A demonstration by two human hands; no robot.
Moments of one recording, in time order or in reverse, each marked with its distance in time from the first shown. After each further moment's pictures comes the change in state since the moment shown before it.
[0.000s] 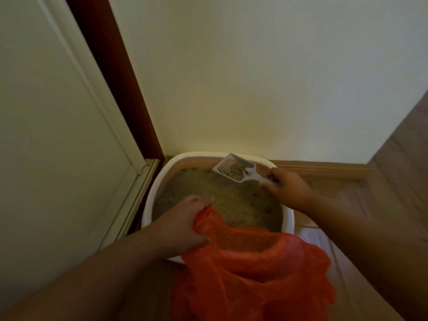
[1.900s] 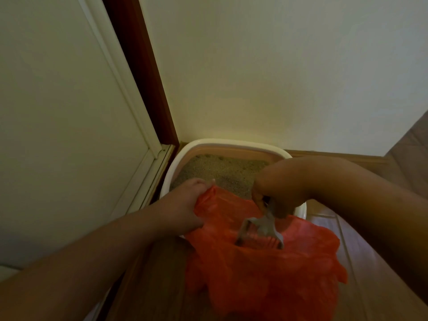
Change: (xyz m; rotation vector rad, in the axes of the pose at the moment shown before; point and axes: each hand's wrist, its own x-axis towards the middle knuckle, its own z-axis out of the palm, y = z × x) left_hand -0.029 -0.016 -0.013 0.028 0.051 -0.027; right_hand -0.041 -0.155 -0.027 -0.884 -0.934 -0.465
